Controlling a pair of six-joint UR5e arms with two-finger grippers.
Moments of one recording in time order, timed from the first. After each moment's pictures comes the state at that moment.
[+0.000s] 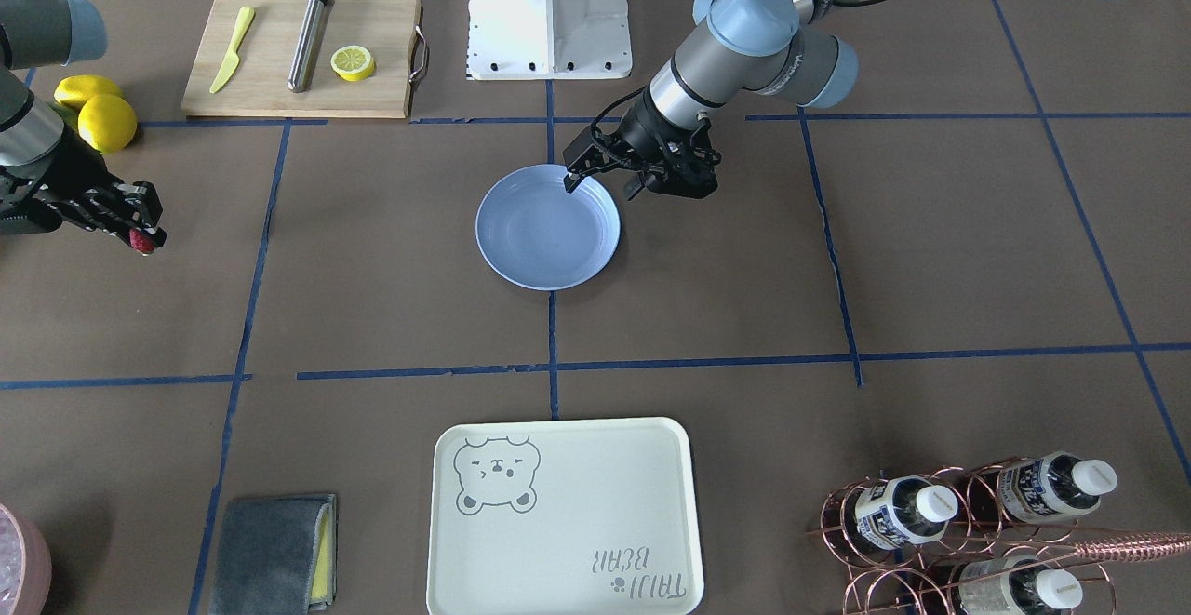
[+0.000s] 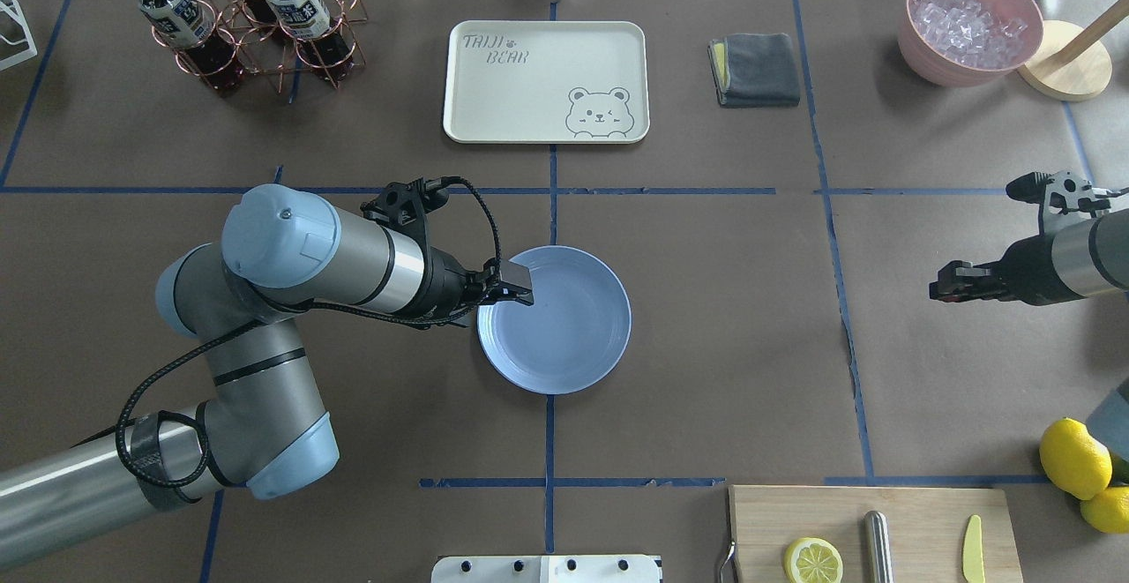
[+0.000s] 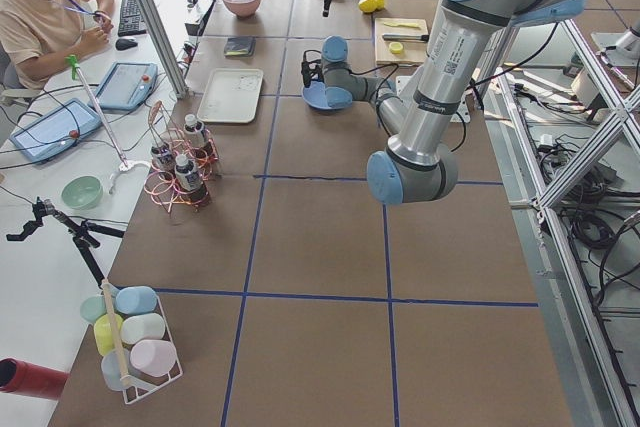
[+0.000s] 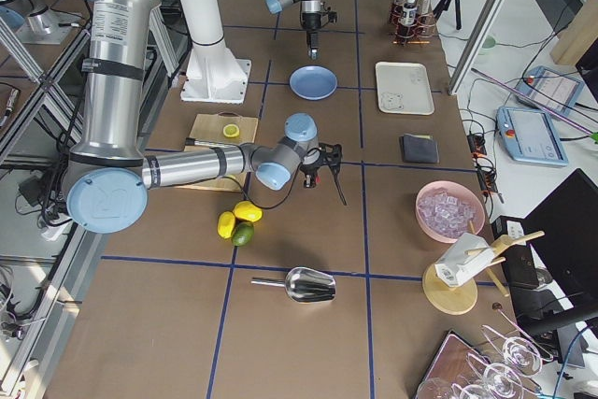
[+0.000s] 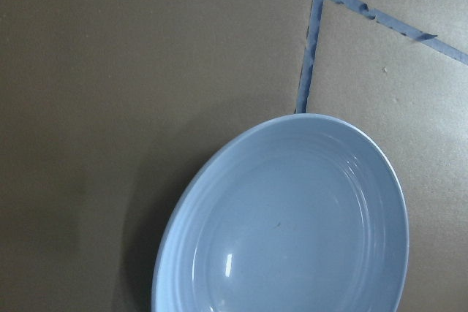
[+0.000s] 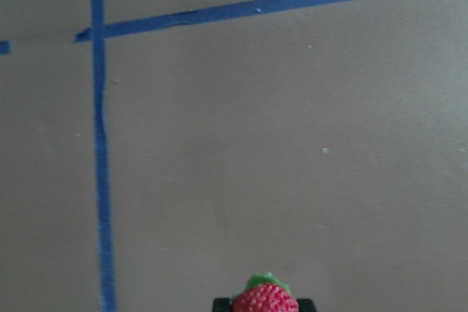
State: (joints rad) left arm -0.51 -2.07 -1.69 -2.23 -1.97 -1.57; right arm 0.84 -1.67 1.79 -0.82 2.09 1.19
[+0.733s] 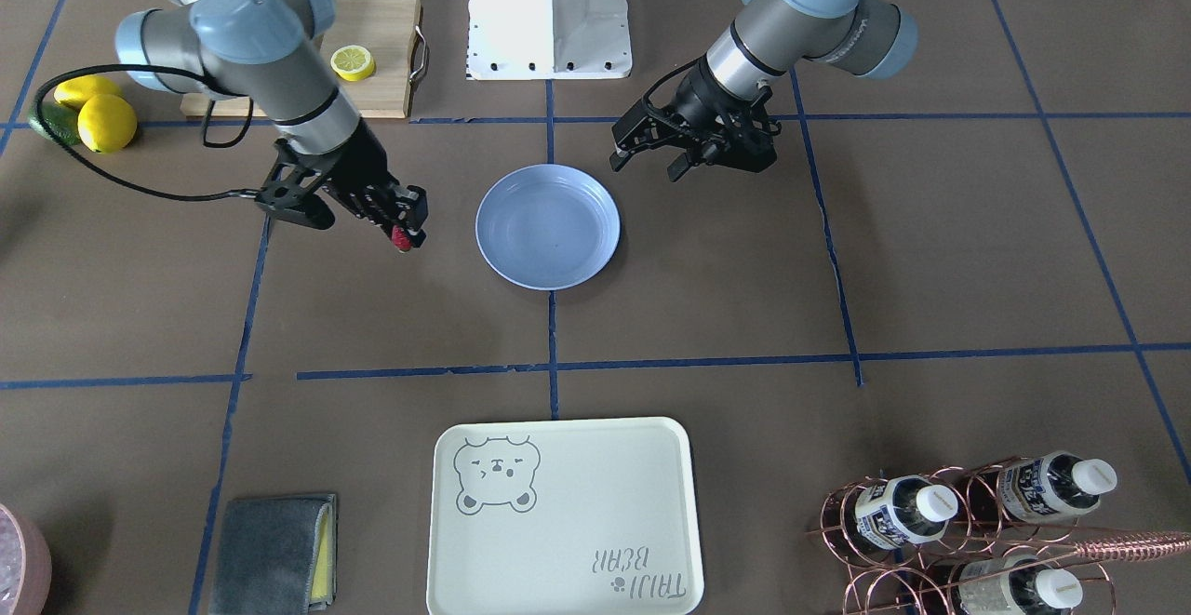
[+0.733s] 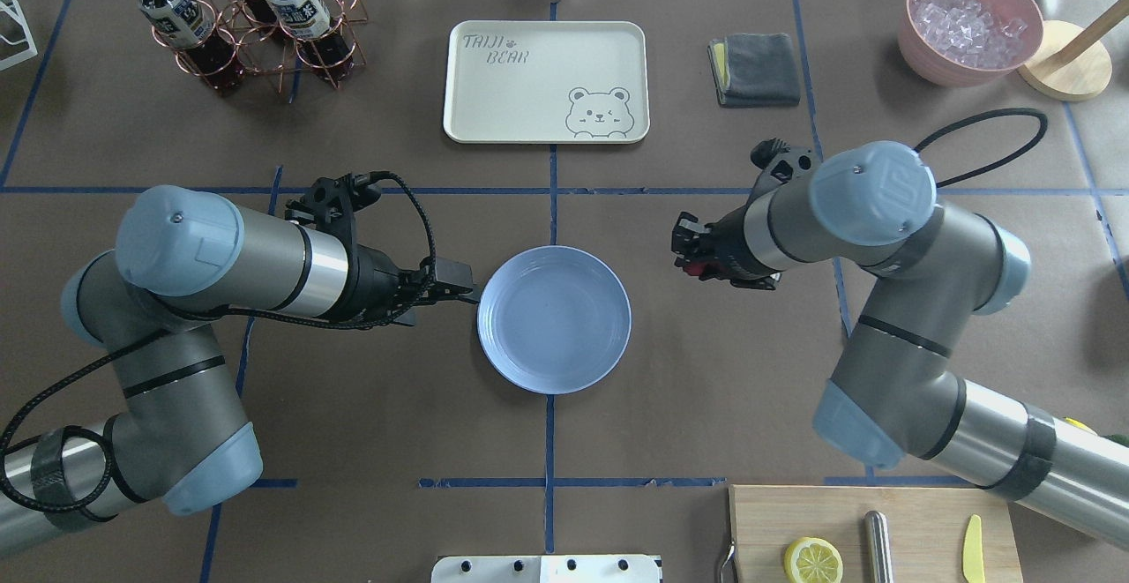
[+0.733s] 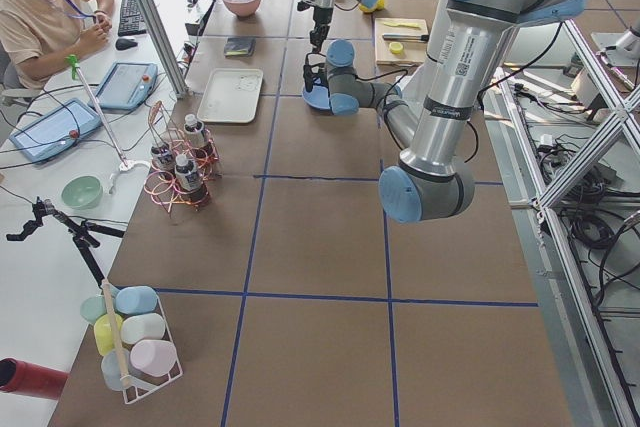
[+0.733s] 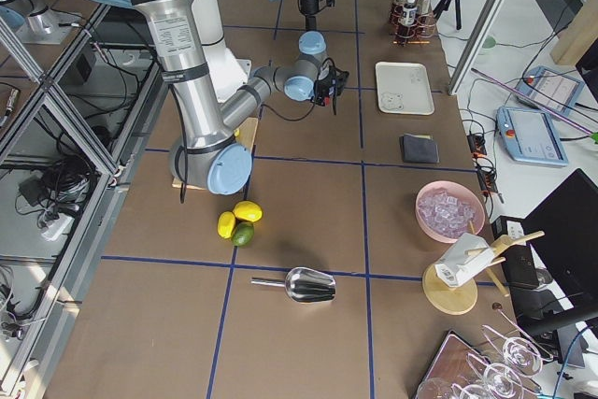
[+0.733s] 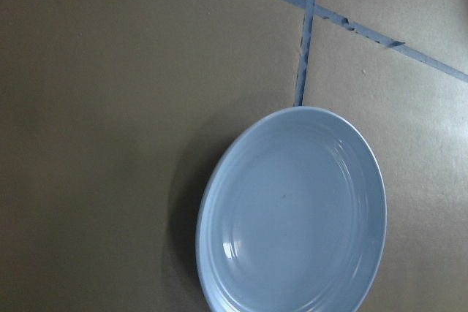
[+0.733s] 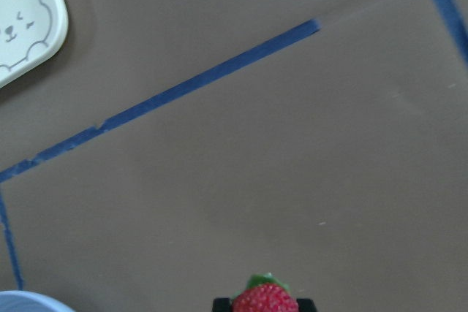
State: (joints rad) left arm -0.55 -1.92 -1.83 -2.23 -1.97 -1.56; right arm 0.56 -1.13 1.79 -1.25 1.85 1.72
